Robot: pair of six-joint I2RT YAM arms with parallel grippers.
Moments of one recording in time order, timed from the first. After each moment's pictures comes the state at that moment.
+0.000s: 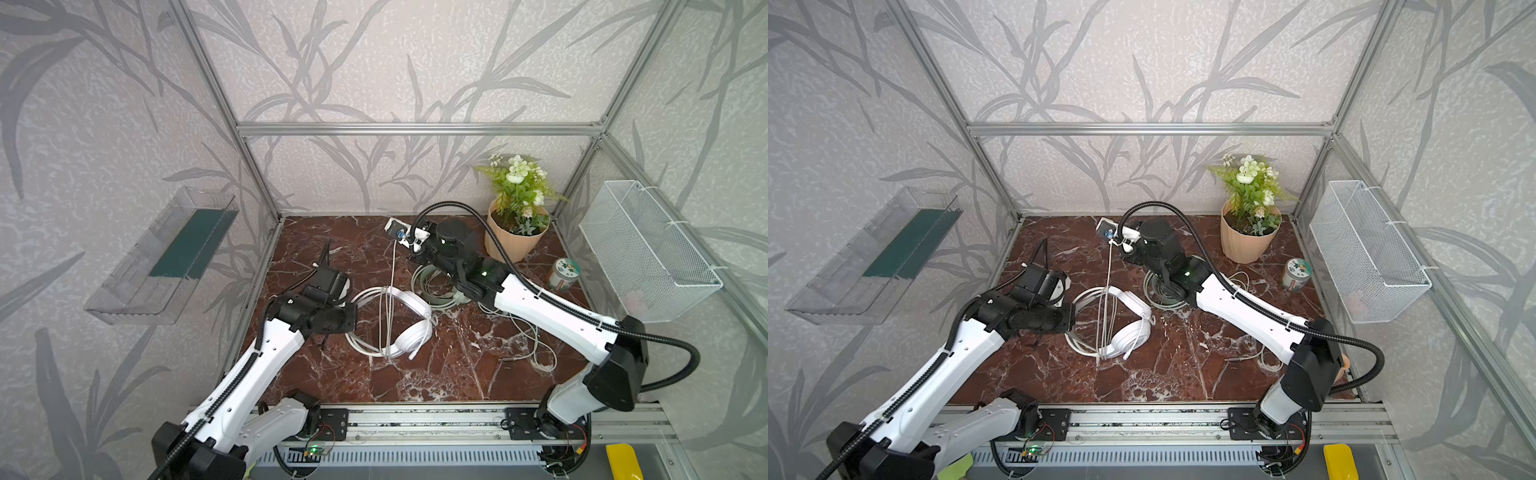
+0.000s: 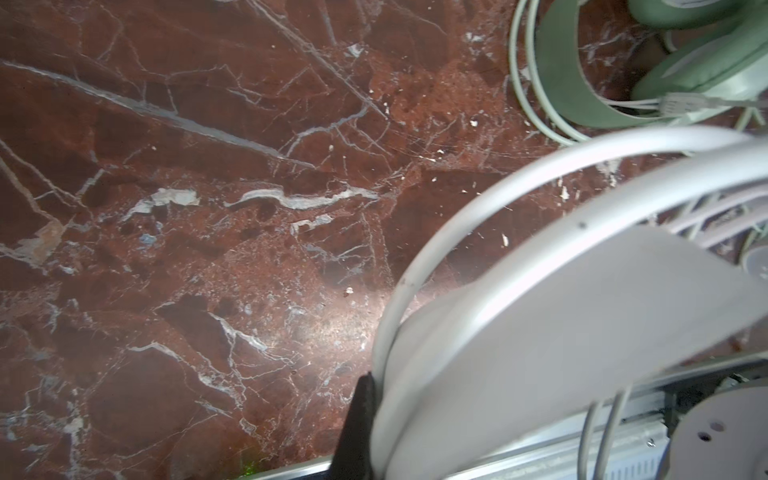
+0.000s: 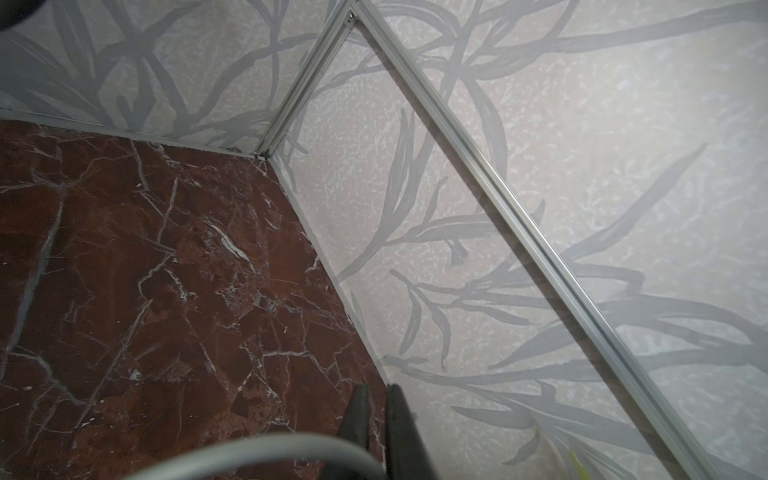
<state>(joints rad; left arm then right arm) -0.41 1.01 1.00 -1.10 0.11 -0.43 0.84 1.60 1.47 -0.06 0.18 -0.66</state>
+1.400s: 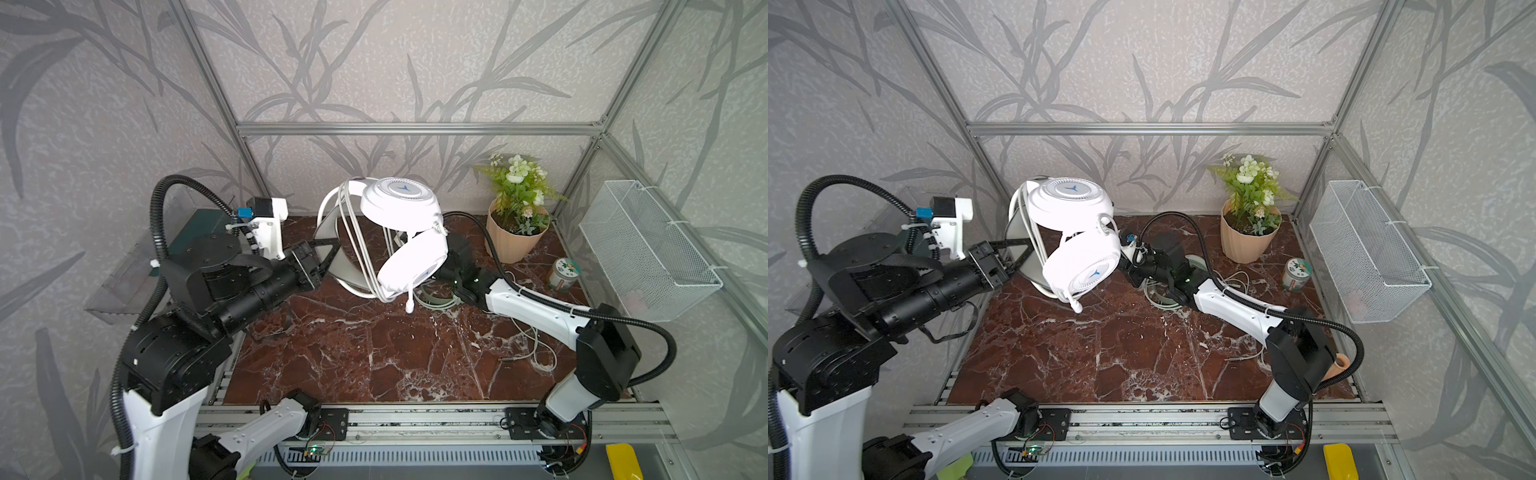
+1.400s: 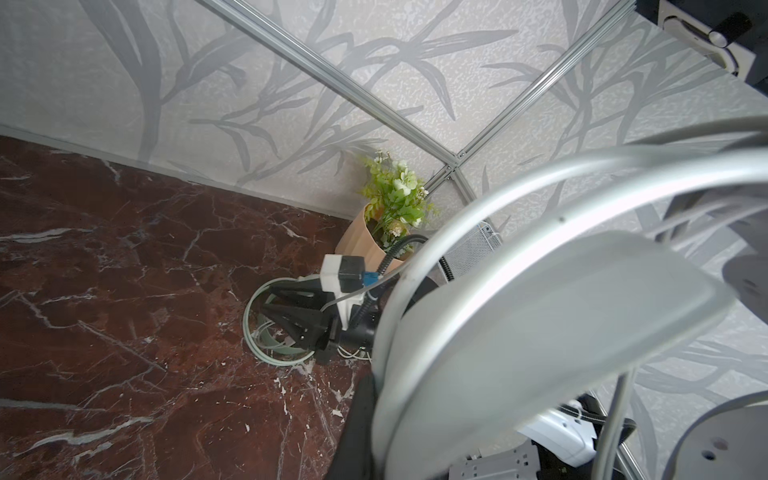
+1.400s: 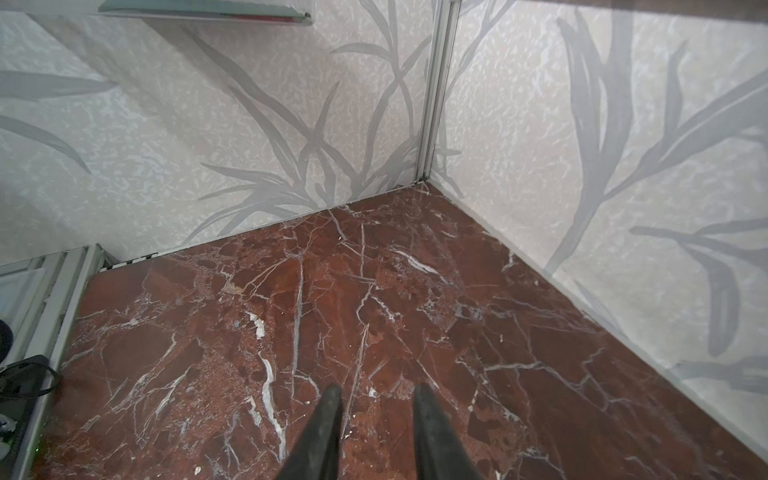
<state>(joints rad) -0.48 1.01 1.90 -1.09 0.16 -0.73 0.75 1.65 1.21 0.19 -0.33 -0.09</state>
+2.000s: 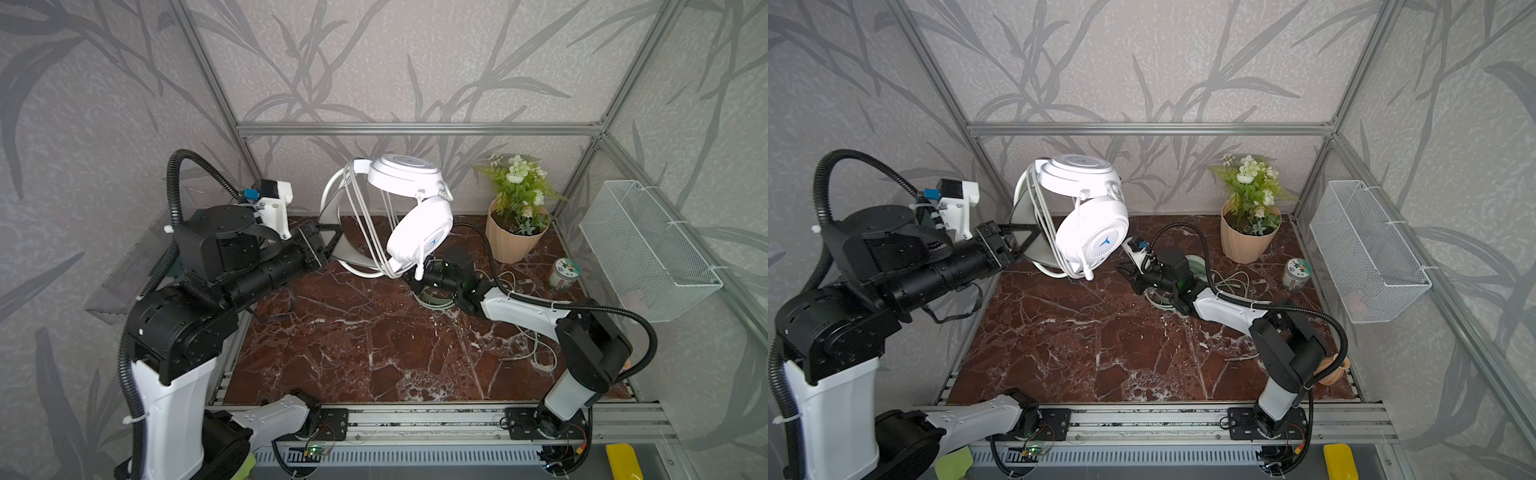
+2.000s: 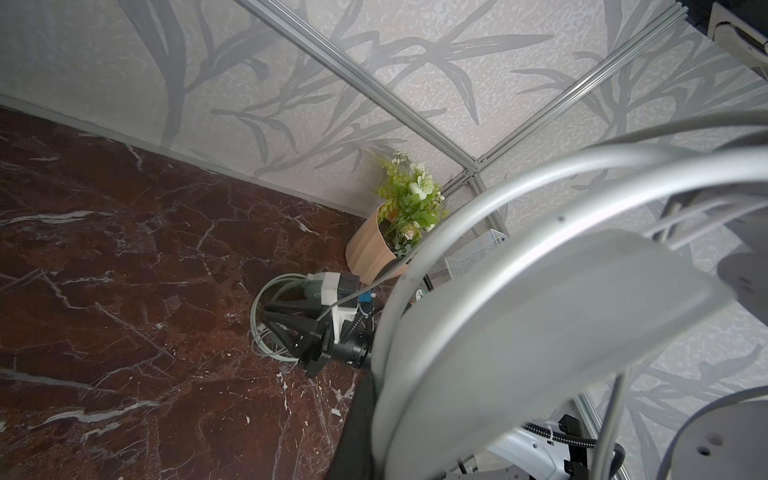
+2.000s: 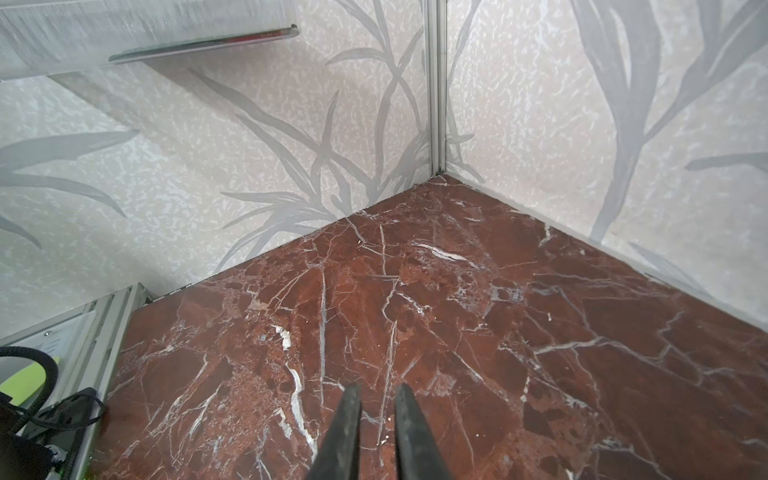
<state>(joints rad) -0.48 1.15 2.09 -1.22 0.09 -0.76 0.72 1.70 1.01 0.50 -0.40 0.10</state>
